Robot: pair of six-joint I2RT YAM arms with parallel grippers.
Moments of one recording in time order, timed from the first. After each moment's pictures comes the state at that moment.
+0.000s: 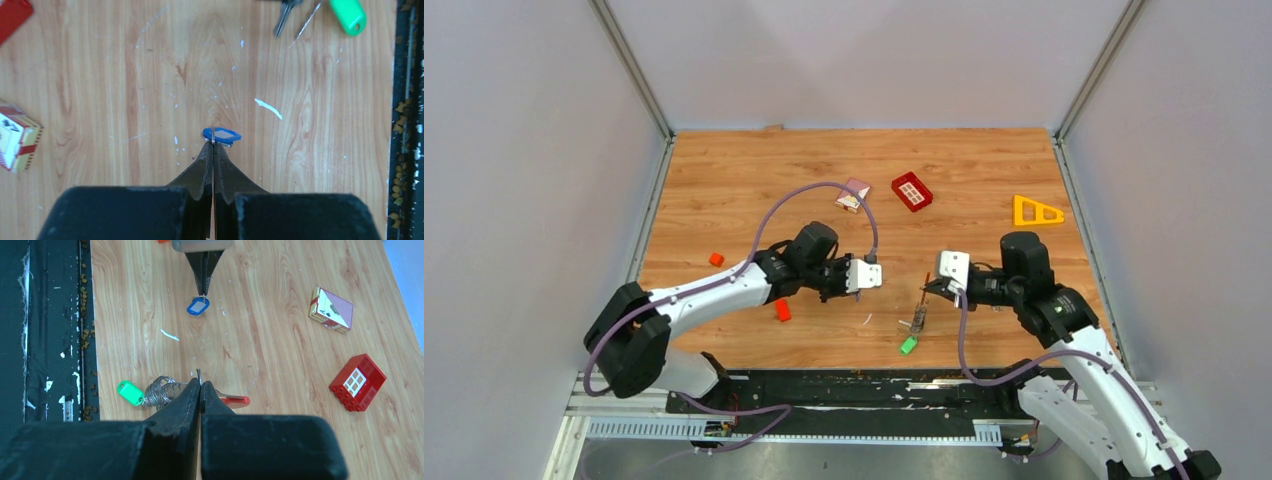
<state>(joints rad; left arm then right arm) -0.82 1.41 0.84 -0.24 0.39 0.68 0.41 0.69 0.74 -0.64 -0.76 -0.78</state>
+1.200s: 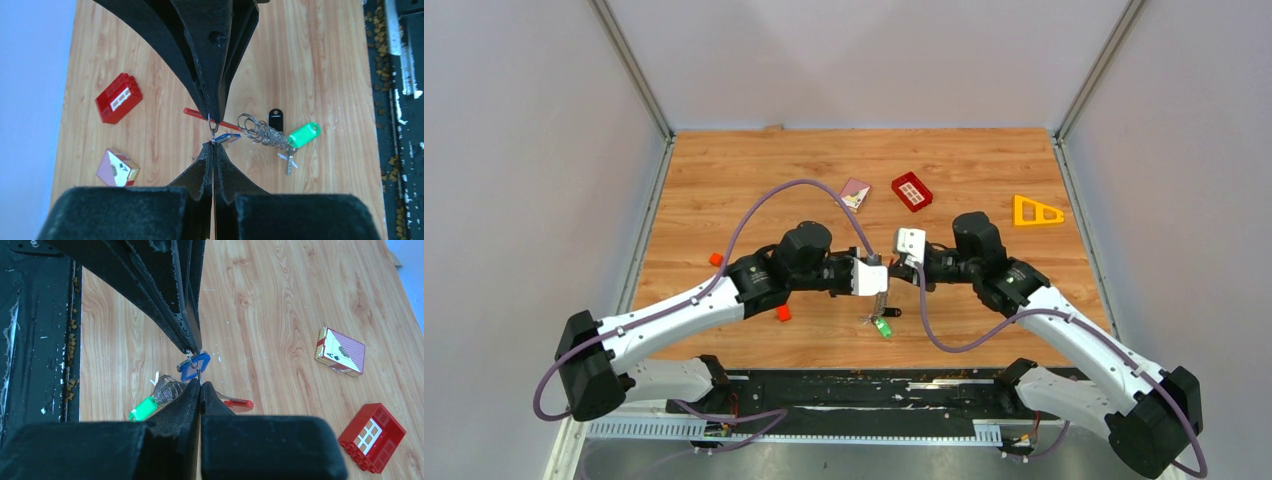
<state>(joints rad) -0.97 1.18 0.94 -0.23 0.32 0.65 0.63 1.00 0.78 -0.26 -0.65 -0.58</state>
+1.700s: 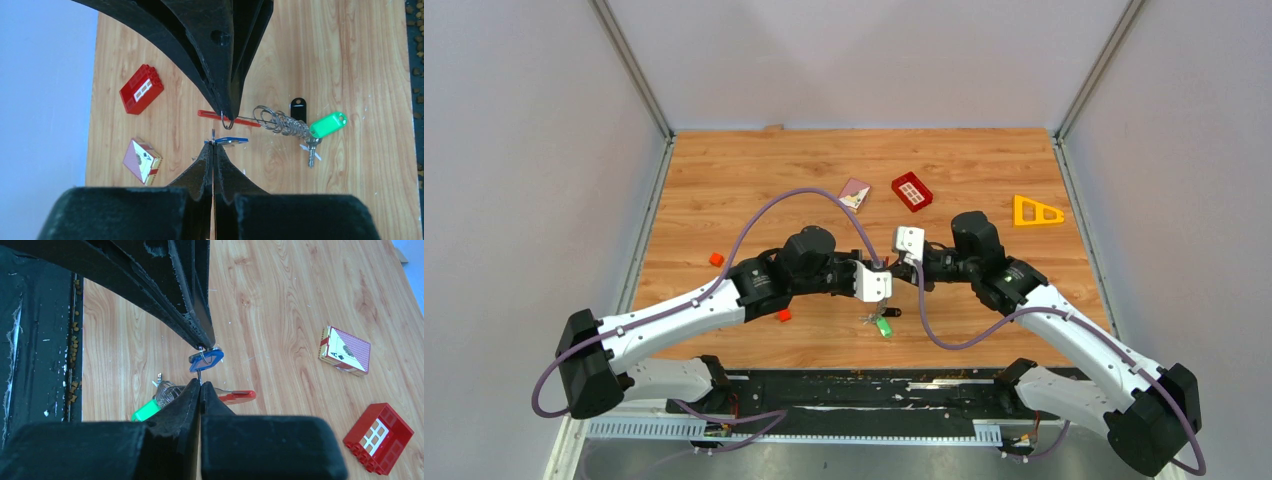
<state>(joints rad) -1.02 1.18 0.94 -0.23 0.17 0.73 0.63 1.01 0.78 -0.25 -0.66 -0.56</state>
